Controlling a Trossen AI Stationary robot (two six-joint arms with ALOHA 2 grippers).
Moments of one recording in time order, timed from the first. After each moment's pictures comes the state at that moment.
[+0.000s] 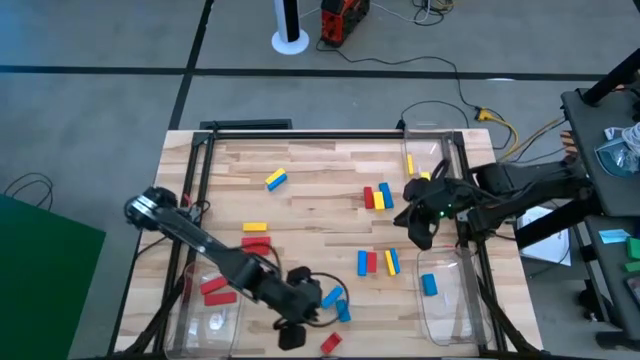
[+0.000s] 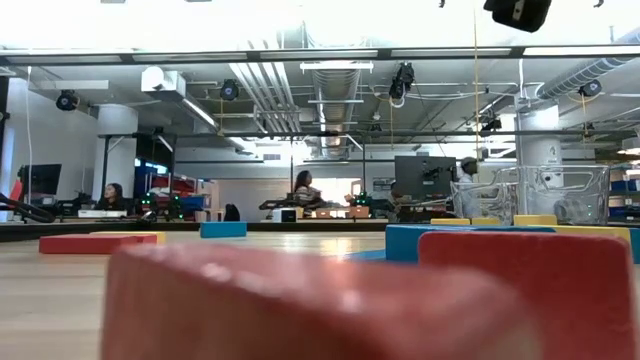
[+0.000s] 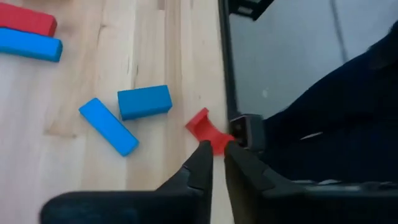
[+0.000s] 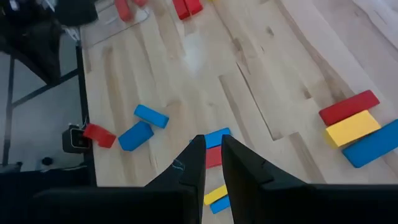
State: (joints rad) left arm -0.56 1.81 1.51 -0.51 -0.04 -0.62; right arm 0.19 1.09 1.20 -0.93 0.03 0.60
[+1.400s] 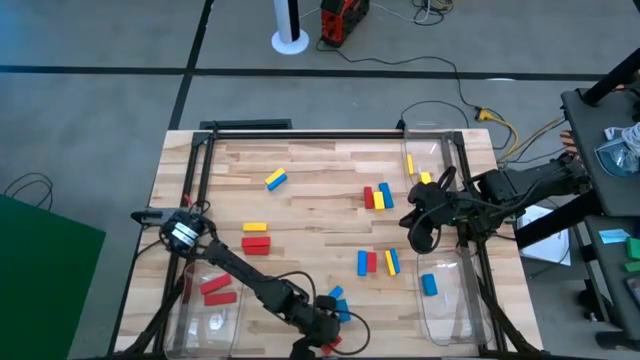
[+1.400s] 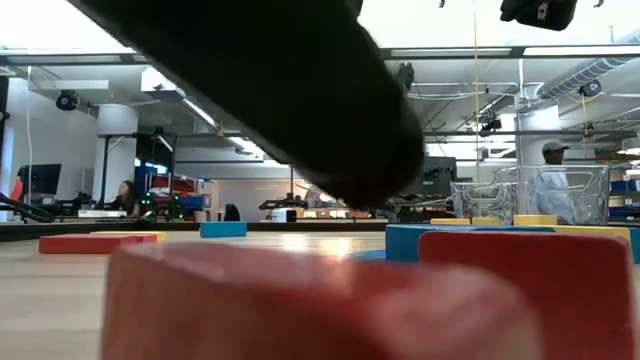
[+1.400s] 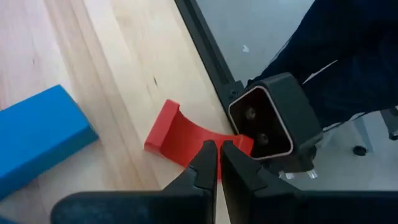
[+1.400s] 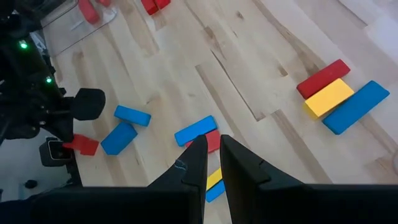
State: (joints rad) left arm -0.56 2.16 1.53 -0.19 0.15 -0.30; right arm 0.30 1.10 1.20 -1.02 0.19 0.79
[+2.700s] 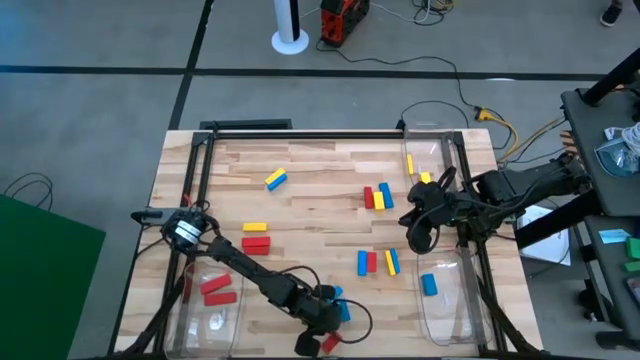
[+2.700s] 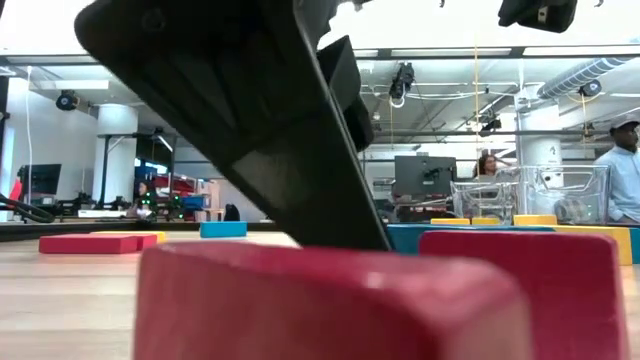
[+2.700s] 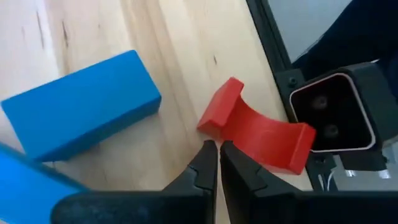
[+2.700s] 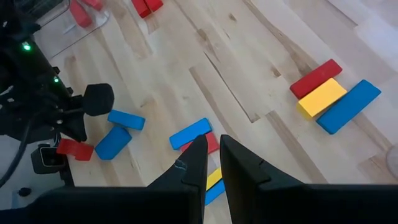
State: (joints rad) left arm -0.53 2.17 1.52 -0.26 0.10 -0.34; right arm 0.30 1.10 1.19 -1.02 0.21 0.81
